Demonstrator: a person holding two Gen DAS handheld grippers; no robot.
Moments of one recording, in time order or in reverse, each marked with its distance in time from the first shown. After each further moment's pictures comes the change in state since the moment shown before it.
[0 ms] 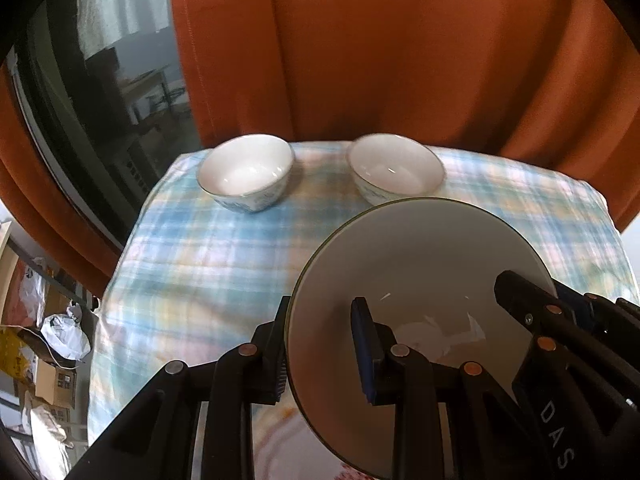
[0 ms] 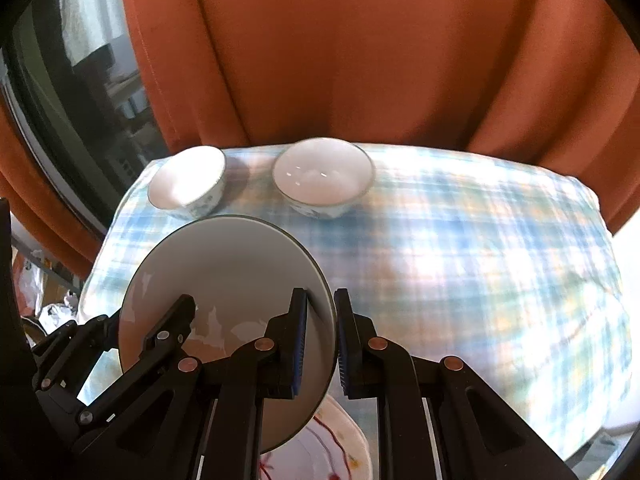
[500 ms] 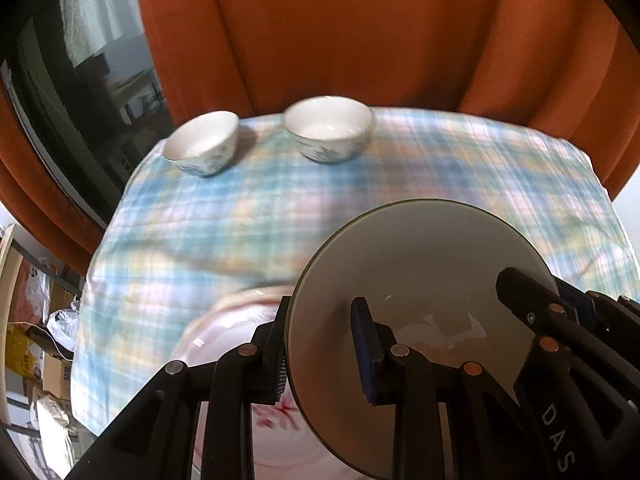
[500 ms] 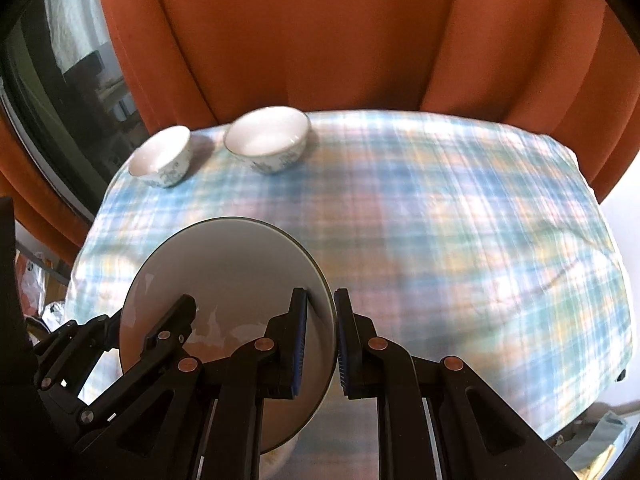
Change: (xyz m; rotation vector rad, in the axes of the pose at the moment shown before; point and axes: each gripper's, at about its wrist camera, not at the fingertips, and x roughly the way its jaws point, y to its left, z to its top) left arm -0.020 -0.084 -0.054 0.053 0.044 0.027; right arm -0.025 -0.081 -0.063 0.044 0.027 0.013
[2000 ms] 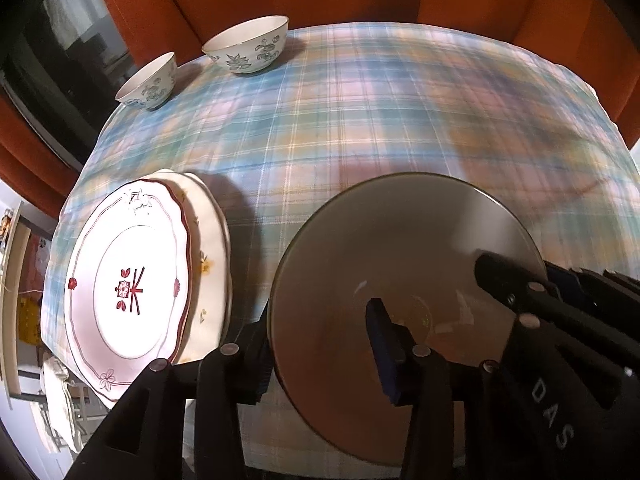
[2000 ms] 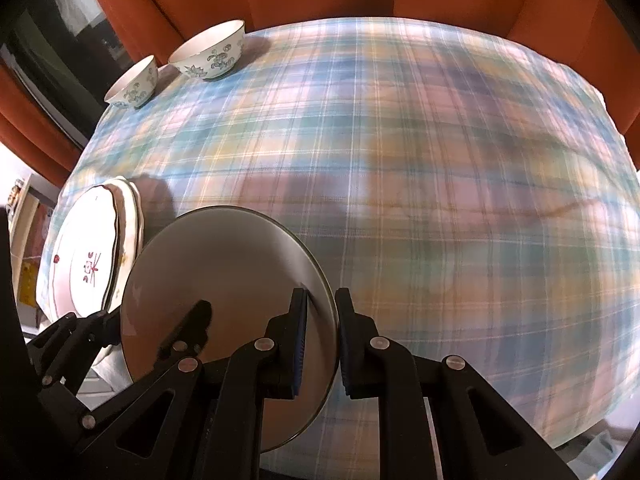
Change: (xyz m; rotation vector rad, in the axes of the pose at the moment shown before) left arm 0.033 -0.124 -0.071 0.005 0.168 0.077; right arm 0.057 -0.133 -0.070 -0.046 0.189 0.157
